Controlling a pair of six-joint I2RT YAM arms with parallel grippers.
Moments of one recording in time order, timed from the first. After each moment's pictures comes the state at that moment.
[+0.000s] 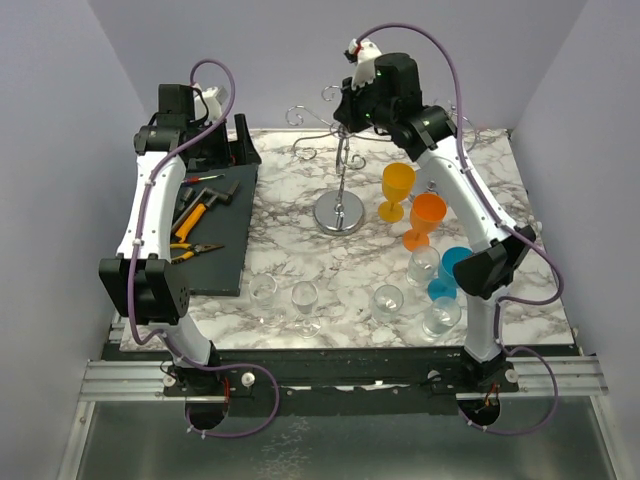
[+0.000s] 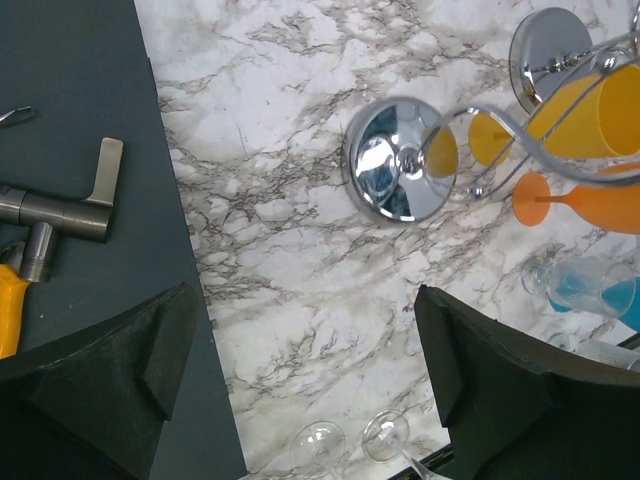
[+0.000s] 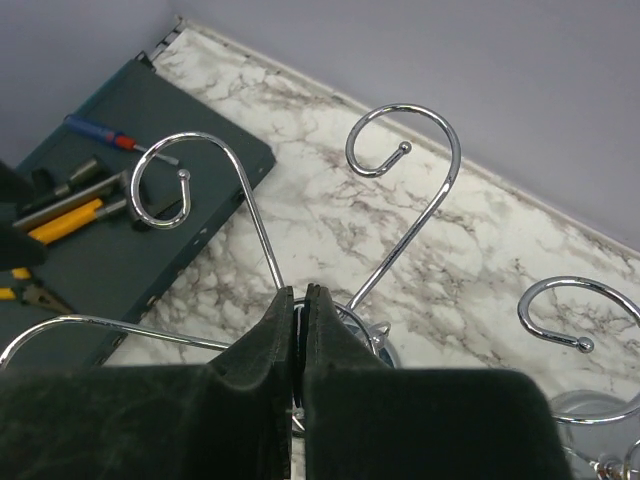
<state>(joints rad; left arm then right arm) -0.01 1.71 1.85 -0.93 0.47 -0.13 0.53 2.02 2.35 -0.64 -0.10 0.04</state>
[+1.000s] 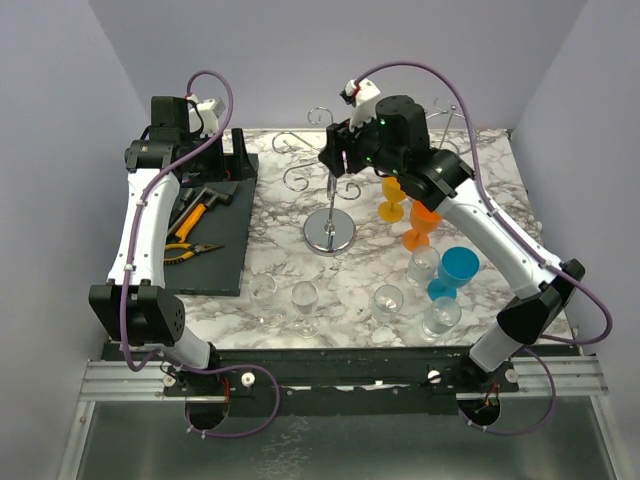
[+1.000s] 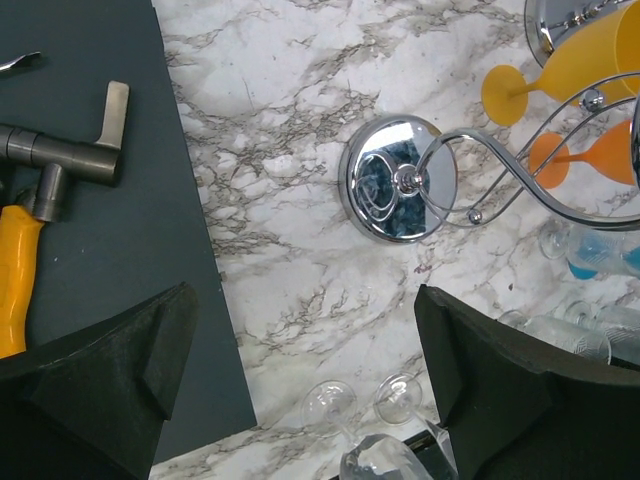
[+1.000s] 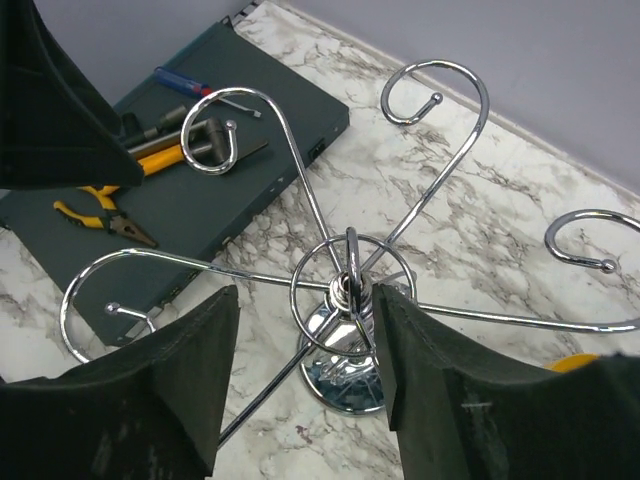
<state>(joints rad) -0.01 1.55 1.73 -0.97 0.45 -0.08 0.71 1.65 1.84 -0.50 -0.03 0.05</state>
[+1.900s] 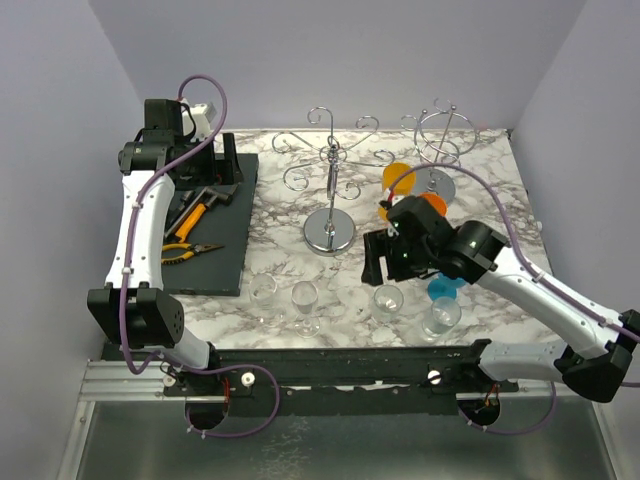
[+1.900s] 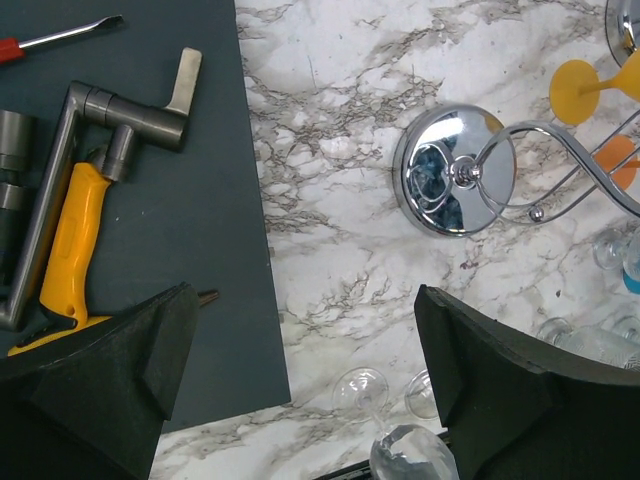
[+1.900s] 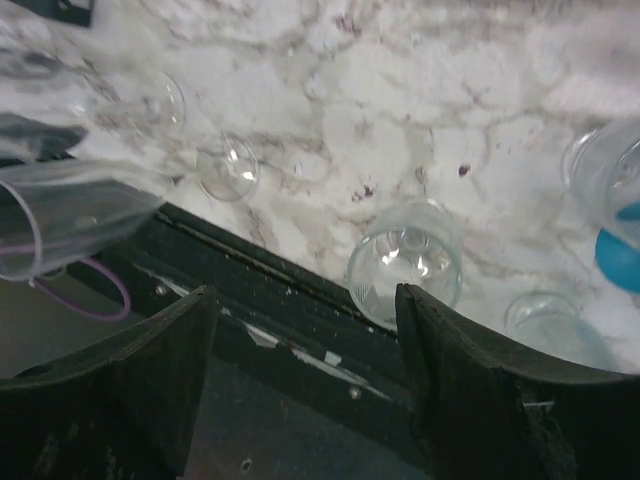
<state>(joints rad) 0.03 1.54 1.73 -1.02 0.35 -0.05 0.86 1.20 1.31 -0.99 0.05 0.54</state>
